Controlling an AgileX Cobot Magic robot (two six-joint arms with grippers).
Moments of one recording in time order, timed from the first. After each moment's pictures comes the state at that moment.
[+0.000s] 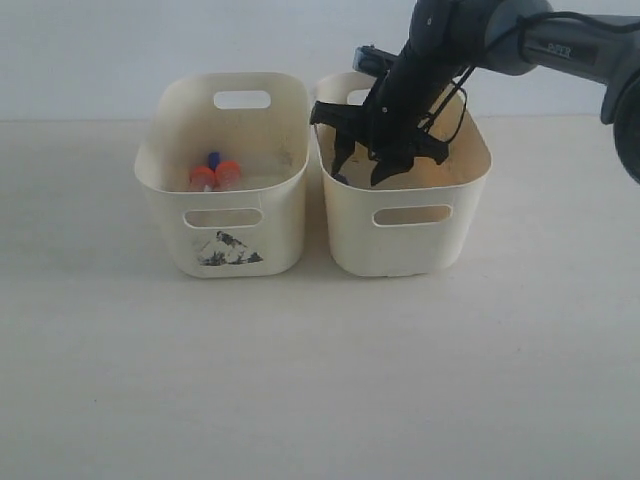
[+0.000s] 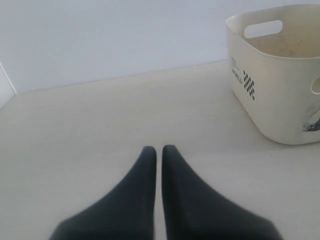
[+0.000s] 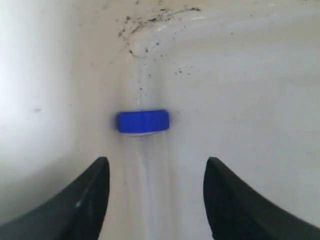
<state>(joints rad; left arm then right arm) -0.02 0.01 0.00 0.18 0.28 -0.02 0.26 2.38 -2.04 0.32 0.93 0.26</state>
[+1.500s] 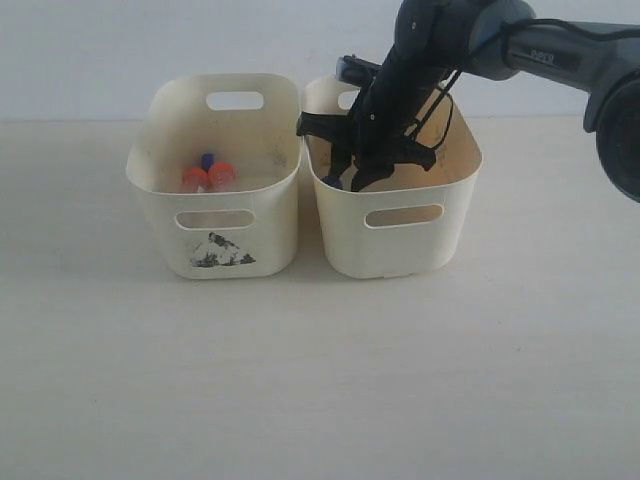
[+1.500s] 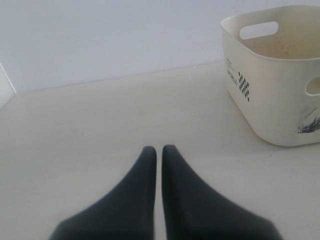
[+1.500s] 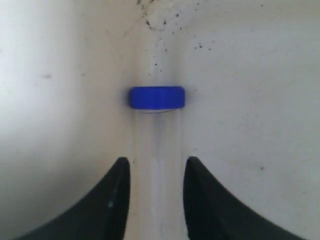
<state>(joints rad) -0.02 0.01 0.00 0.18 0.28 -0.02 0.29 2.41 -2.06 0.30 1.01 0.24</state>
